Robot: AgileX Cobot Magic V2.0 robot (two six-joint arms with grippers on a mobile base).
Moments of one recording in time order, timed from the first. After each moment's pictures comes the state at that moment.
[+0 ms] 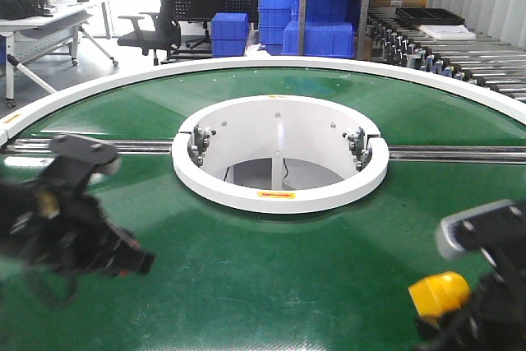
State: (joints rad) left arm -0.38 1.36 -1.20 -0.01 0.74 0.03; right arm 0.34 1.04 -0.82 -0.08 0.63 0.03
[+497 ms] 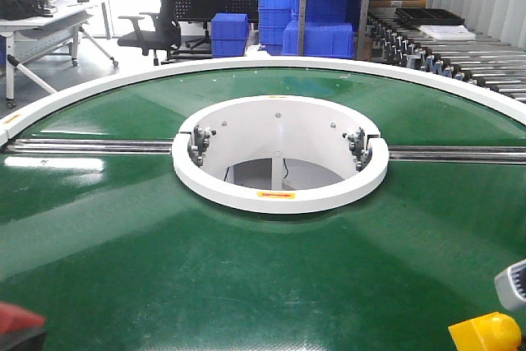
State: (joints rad) left arm -0.41 0.77 -0.81 -0.03 0.73 0.04; right arm 0.34 0.87 -0.75 -0.07 0.74 0.03
